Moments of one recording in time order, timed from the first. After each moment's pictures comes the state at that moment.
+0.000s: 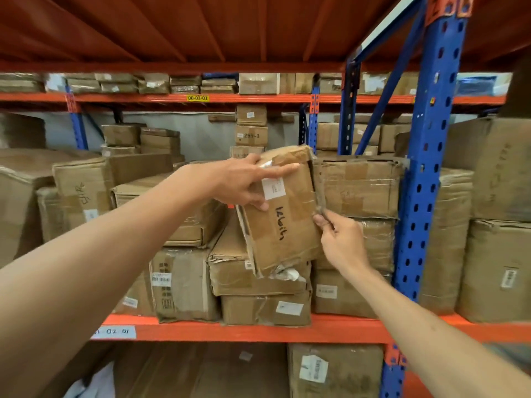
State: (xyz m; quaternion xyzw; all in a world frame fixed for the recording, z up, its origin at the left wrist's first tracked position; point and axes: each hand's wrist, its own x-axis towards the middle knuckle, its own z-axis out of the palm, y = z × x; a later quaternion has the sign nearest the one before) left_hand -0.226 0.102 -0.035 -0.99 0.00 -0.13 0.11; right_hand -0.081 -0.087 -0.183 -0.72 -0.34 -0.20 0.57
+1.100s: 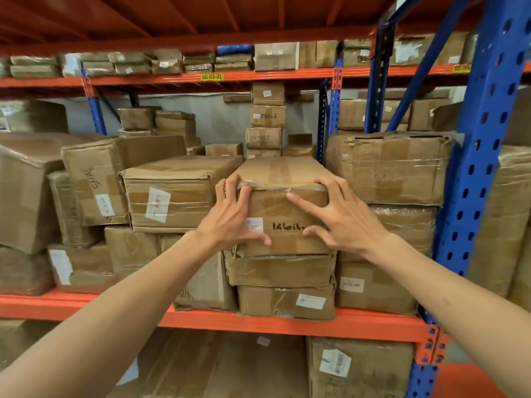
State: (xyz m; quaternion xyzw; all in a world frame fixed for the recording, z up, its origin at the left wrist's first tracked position) left_hand -0.198 0.174 -0.174 -0.94 -0.14 -0.31 0.06; right_hand -0.035 -0.044 -0.173 -0.72 -0.57 -0.39 0.05
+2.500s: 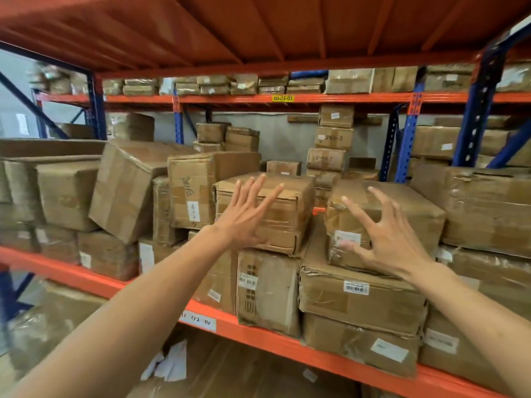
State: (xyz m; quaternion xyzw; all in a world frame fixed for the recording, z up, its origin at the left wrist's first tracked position) left_hand -0.289 0.290 -0.150 -0.93 -0.19 -0.24 0.21; right_hand -0.071 0.050 -0.161 -0.77 -0.54 -0.30 0.16
